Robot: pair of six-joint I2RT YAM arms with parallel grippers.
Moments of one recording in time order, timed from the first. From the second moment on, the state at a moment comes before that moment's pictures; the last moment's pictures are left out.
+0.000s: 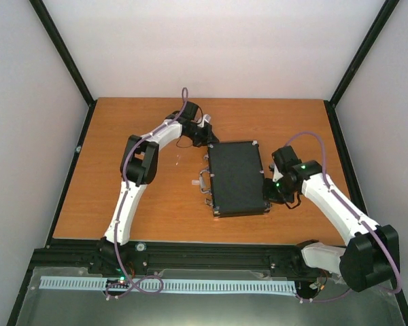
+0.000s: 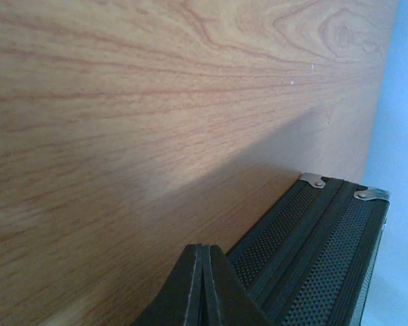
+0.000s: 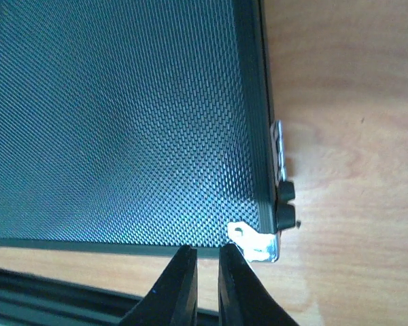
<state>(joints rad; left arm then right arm) -0.39 2.54 2.10 -0.55 0.73 -0.65 0.32 1.20 0.90 -1.02 -0.22 0.44</state>
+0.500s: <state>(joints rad) -0.37 2.58 2.09 -0.56 0.81 -0.60 0.45 1.23 0.78 -1.10 -0.27 0.51</state>
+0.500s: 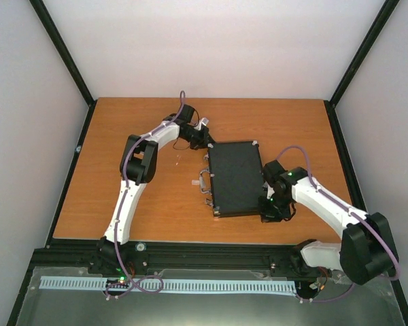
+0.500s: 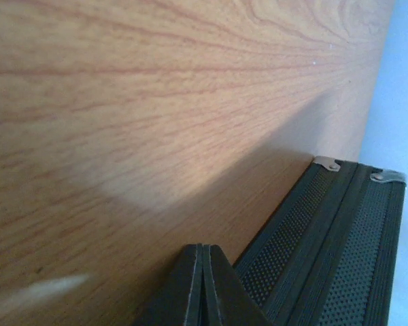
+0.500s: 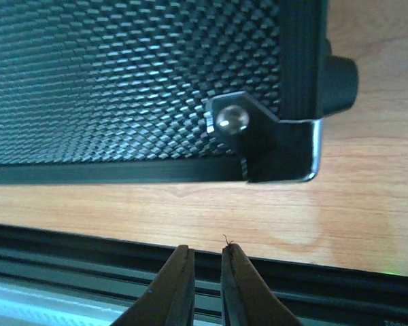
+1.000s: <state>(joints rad) -0.36 2.41 1.76 -0.43 0.85 -0.57 0.44 1.53 0.91 -1.17 0.00 0.49</state>
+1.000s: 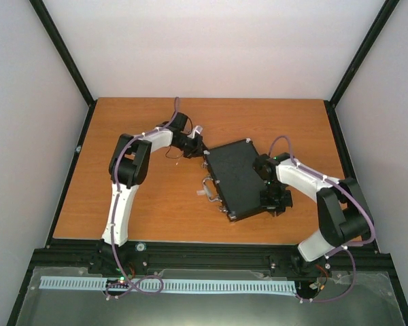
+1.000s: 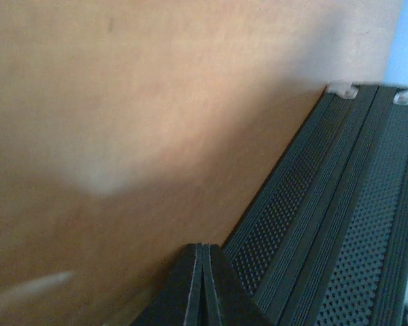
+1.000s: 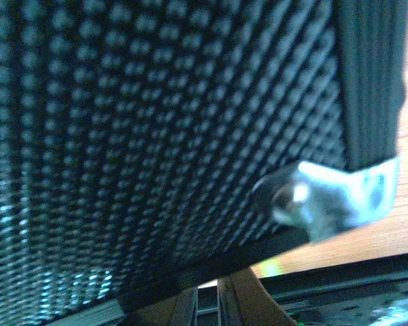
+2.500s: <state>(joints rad) -0.34 1.58 1.34 -0.96 0.22 -0.35 0.31 1.86 1.62 -0.73 -0.08 0.20</state>
